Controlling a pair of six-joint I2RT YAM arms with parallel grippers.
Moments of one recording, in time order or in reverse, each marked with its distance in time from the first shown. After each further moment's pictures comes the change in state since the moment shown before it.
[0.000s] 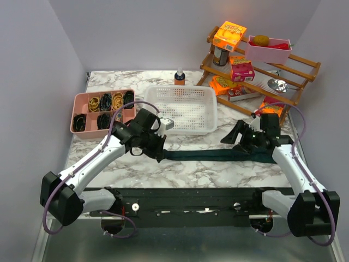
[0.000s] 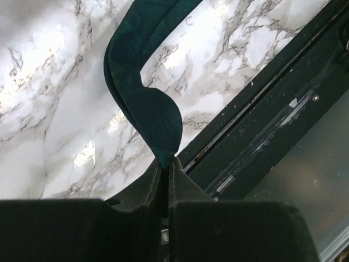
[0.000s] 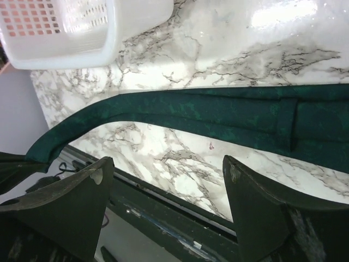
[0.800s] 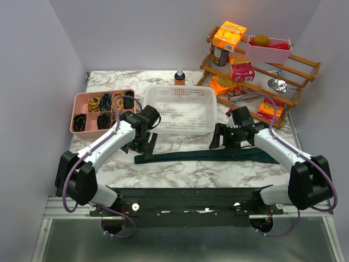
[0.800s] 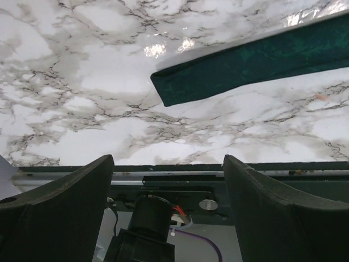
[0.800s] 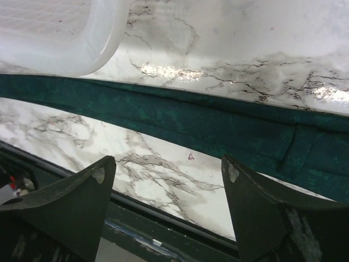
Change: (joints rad) left arm 0.066 0.229 0.123 -0.325 -0.568 -0.227; right arm 0.305 0.291 0.158 -0.038 0.256 -0.099
